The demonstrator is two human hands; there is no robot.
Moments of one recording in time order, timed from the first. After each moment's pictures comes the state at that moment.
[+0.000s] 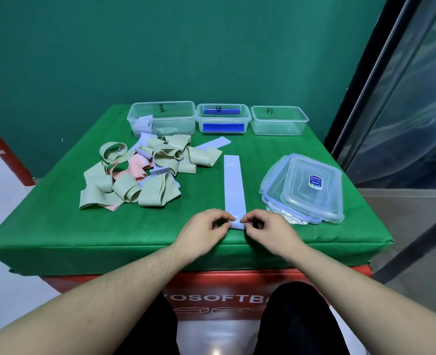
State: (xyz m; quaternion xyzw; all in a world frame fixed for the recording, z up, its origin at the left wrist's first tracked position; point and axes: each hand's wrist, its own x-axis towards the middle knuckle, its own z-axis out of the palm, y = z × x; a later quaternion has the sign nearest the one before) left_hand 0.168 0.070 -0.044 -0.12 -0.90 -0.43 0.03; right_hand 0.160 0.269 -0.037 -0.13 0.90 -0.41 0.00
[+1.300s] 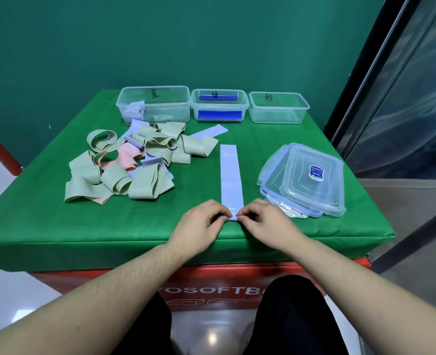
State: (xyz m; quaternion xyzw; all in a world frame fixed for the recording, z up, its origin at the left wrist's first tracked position) left_hand 0.164 0.071 -0.056 -0.17 -0.91 -0.37 0.10; right_hand 0.147 0.269 -0.043 -0.17 0.93 -0.31 0.01
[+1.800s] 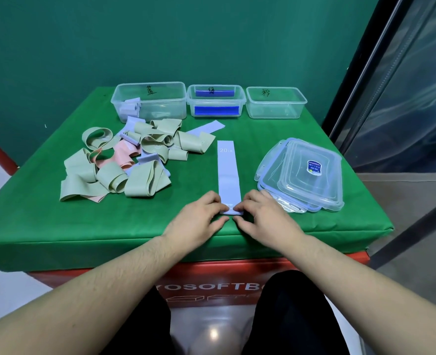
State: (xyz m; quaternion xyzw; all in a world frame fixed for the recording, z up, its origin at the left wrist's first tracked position) left_hand 0.161 0.069 -0.050 -0.24 -0.93 -0.25 0.11; right_hand 0.151 0.273 -0.048 -0.26 0.94 -0.20 -0.11
